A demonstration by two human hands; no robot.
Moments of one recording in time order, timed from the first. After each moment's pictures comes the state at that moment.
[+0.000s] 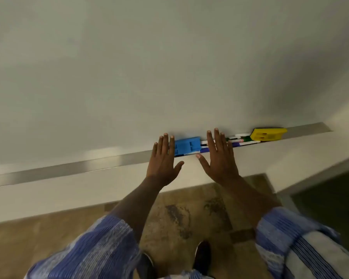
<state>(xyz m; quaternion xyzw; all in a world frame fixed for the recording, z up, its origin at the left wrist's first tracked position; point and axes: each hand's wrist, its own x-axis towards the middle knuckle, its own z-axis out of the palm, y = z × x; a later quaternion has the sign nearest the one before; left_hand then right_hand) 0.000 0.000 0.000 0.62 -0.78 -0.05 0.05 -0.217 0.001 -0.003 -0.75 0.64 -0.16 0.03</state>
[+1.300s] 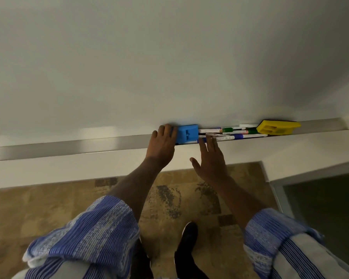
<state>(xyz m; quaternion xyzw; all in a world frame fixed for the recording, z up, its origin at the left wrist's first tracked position) -0.025 -0.052 -0.037 0.60 -0.80 -0.03 0.01 -0.220 -0.016 -0.075 -0.75 0.65 -0.05 0.13</state>
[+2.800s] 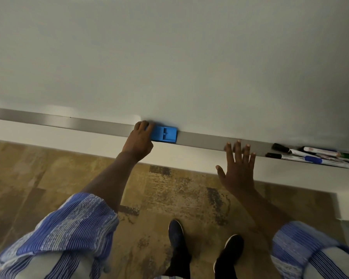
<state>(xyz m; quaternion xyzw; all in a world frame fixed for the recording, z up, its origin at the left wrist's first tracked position) 0.359 0.011 -0.037 0.73 -0.67 -0.12 0.08 0.003 -0.004 -0.105 -0.80 0.59 0.00 0.08</state>
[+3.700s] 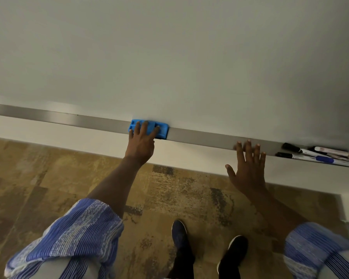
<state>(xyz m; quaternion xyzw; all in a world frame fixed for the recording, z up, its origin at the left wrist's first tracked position) 0.386 0.033 -0.064 0.76 -0.65 -0.06 0.00 0.007 -0.002 -0.105 -0.80 0.59 -0.02 0.06</state>
